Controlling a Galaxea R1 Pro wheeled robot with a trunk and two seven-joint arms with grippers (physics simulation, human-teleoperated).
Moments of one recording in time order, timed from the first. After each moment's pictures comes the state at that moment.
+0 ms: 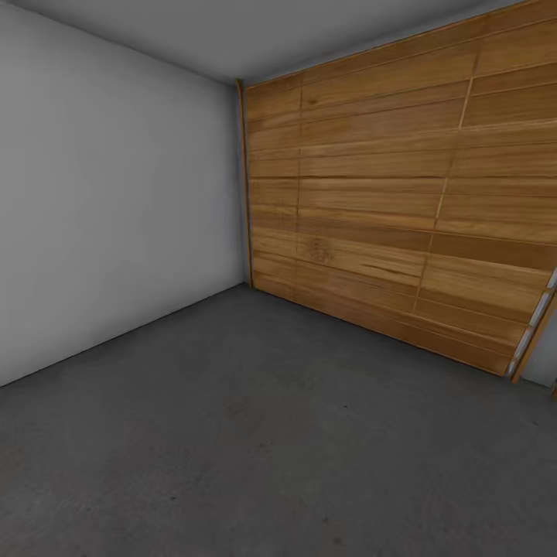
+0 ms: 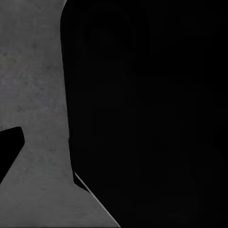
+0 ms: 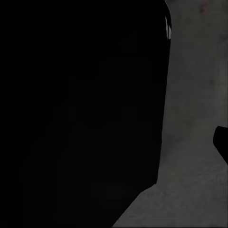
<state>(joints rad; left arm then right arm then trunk) 0.00 0.00 0.00 0.00 0.00 0.00 0.00 0.00 0.00 0.00 0.00 0.00 0.00 0.00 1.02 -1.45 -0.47</state>
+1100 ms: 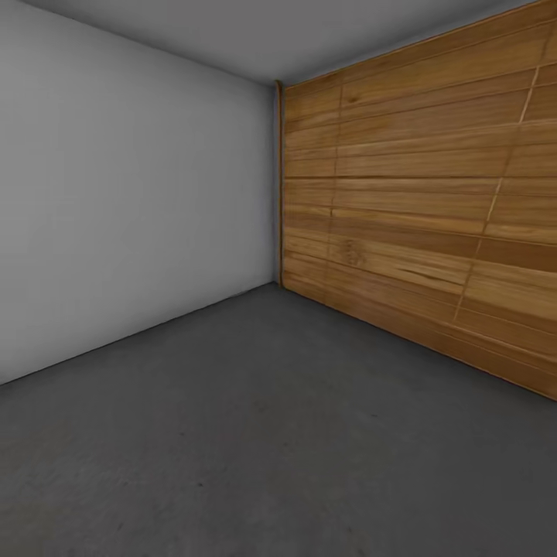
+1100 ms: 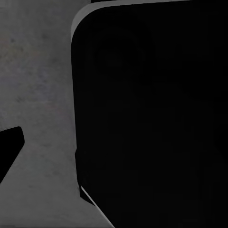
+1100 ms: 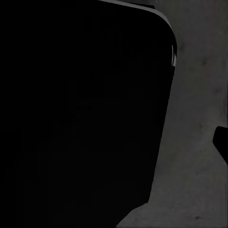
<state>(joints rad) 0.00 0.01 0.00 -0.03 0.00 -0.01 0.00 0.00 0.00 0.18 0.00 -0.07 -0.06 0.00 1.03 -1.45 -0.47</state>
